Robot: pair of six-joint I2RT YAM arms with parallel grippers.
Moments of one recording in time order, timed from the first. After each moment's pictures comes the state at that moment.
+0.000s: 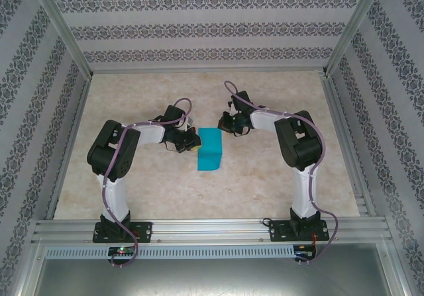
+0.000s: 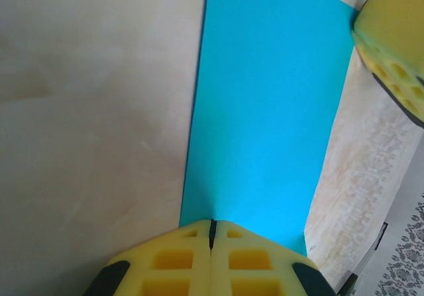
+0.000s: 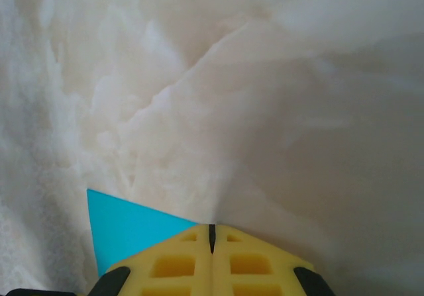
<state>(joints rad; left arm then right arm) -0.37 1.98 1.06 -0.20 0.61 -0.74 0.38 2.09 1.33 -0.24 -0.40 0.68</state>
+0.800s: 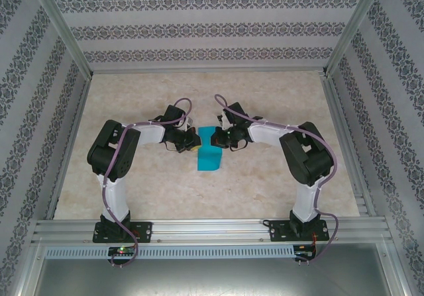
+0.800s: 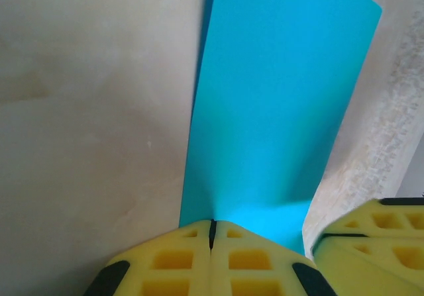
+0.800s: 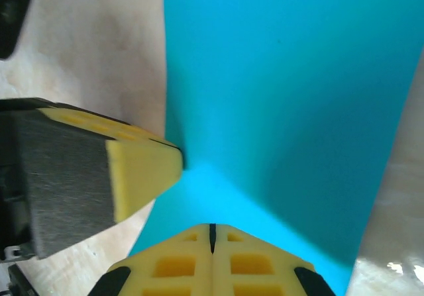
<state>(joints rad) -0.36 1.98 1.07 -0.20 0.61 -0.74 0.53 1.91 1.13 -0.28 -0.50 0.64</state>
